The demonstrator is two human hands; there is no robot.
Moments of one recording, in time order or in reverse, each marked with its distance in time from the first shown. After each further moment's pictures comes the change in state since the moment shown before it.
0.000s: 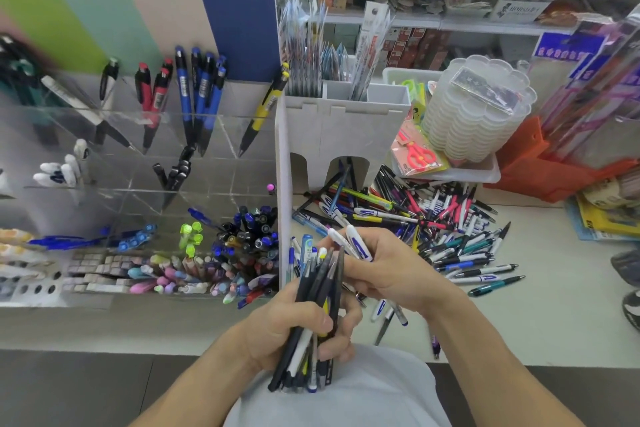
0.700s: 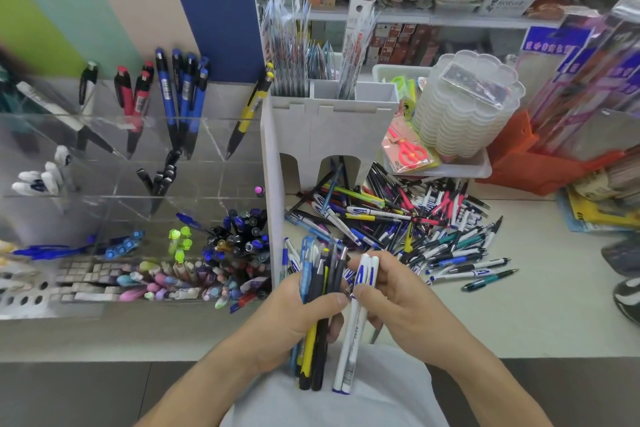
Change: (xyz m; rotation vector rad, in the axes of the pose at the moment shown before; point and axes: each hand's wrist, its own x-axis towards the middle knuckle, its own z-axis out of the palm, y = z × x) left_hand 0.008 -0.006 0.000 0.430 0.492 -0.042; right_hand -0.046 0.026 0.010 -0.130 0.251 0.089
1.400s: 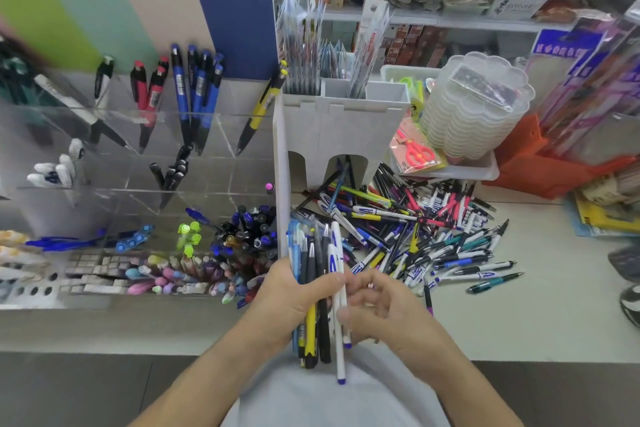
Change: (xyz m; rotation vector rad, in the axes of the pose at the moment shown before) left_hand 0.003 0.008 -0.002 -0.086 0.303 0.029; right_hand -0.003 0.005 0.023 0.319 -0.008 0.169
